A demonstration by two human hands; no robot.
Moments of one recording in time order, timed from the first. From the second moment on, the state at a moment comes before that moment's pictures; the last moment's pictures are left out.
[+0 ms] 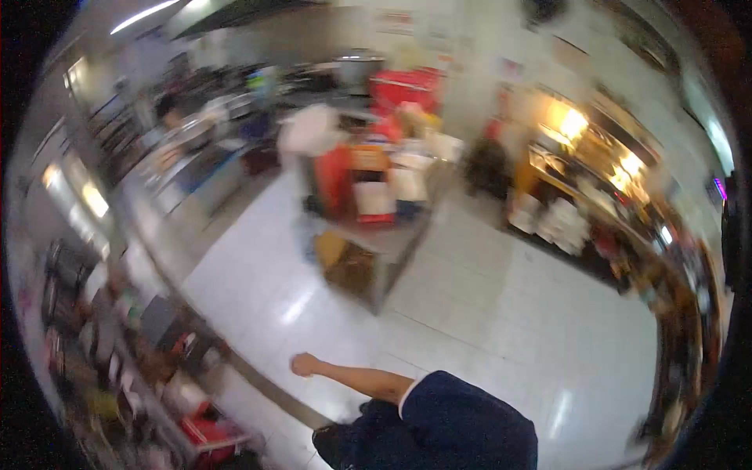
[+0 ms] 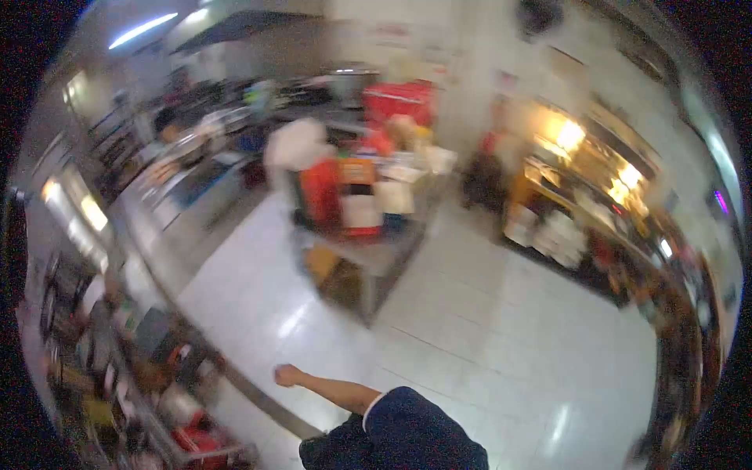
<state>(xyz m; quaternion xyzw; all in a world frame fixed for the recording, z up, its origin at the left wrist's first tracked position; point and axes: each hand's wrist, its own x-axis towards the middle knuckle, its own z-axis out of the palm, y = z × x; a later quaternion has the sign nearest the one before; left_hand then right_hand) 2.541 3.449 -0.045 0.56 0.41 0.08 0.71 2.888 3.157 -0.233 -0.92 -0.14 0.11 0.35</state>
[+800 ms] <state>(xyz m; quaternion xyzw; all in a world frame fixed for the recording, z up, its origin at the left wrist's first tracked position) 2.922 3.724 -0.034 0.17 0.71 0.49 0.47 3.388 3.943 -0.029 -0.71 -0.59 0.21 0.31</state>
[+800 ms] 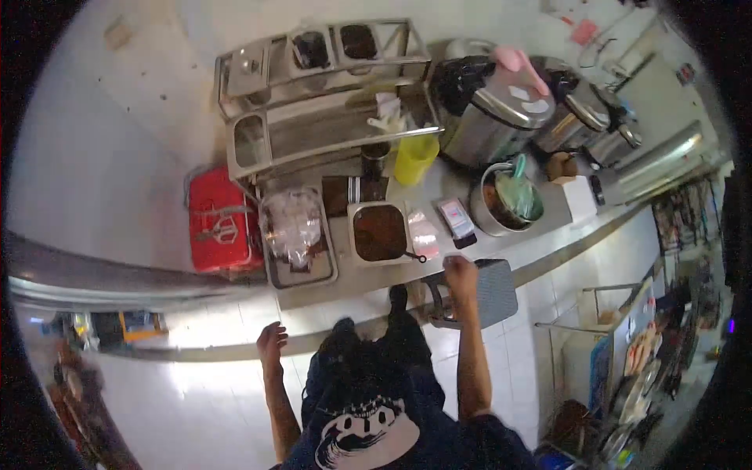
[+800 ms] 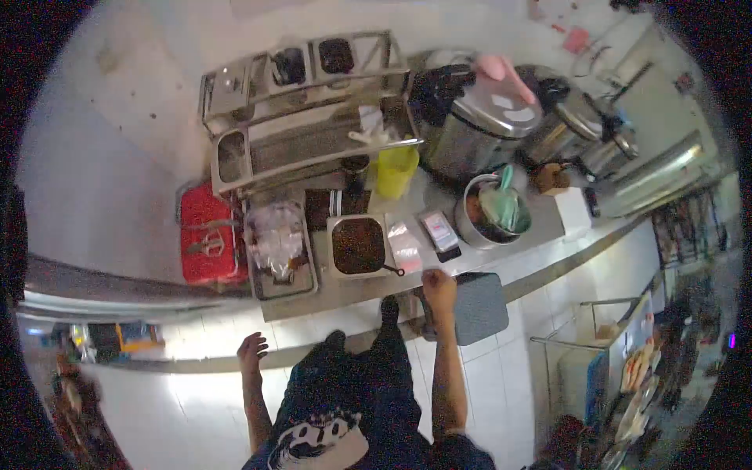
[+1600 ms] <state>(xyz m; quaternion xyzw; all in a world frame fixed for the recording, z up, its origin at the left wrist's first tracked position) 3.149 3.856 0.070 0.30 0.69 0.52 0.42 3.381 4.075 0.090 -0.44 -0.79 0.31 0.30</state>
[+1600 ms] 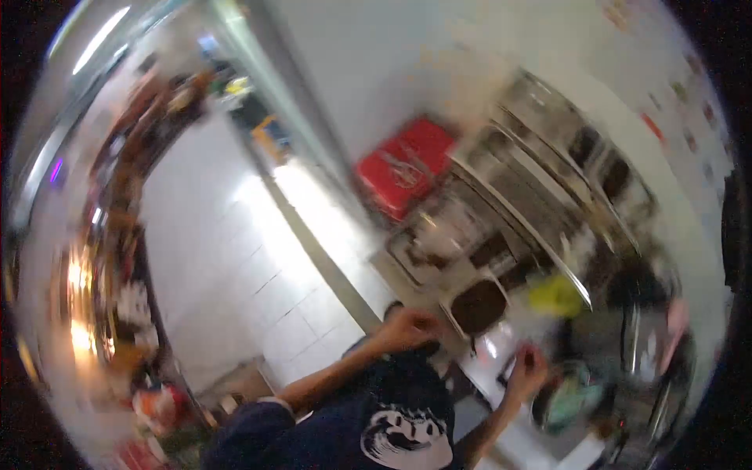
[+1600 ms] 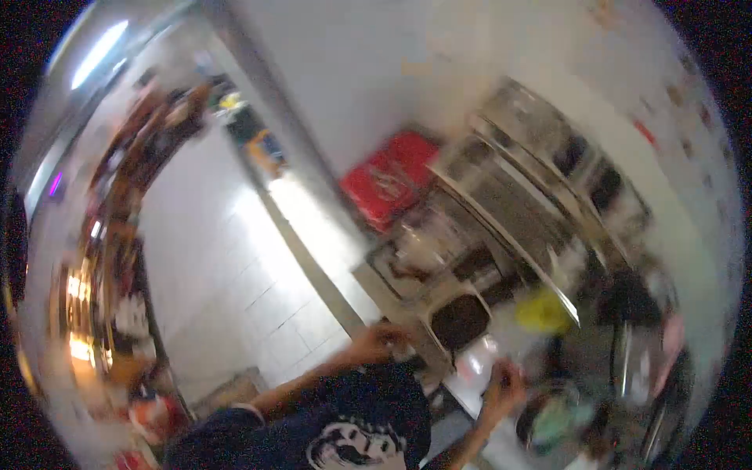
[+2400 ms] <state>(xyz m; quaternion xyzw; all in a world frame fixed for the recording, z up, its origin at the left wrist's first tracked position) 3.072 3.751 0.074 0.15 0.76 0.61 0.15 3.126 3.940 0.106 0.13 -0.91 0.37 0.10</state>
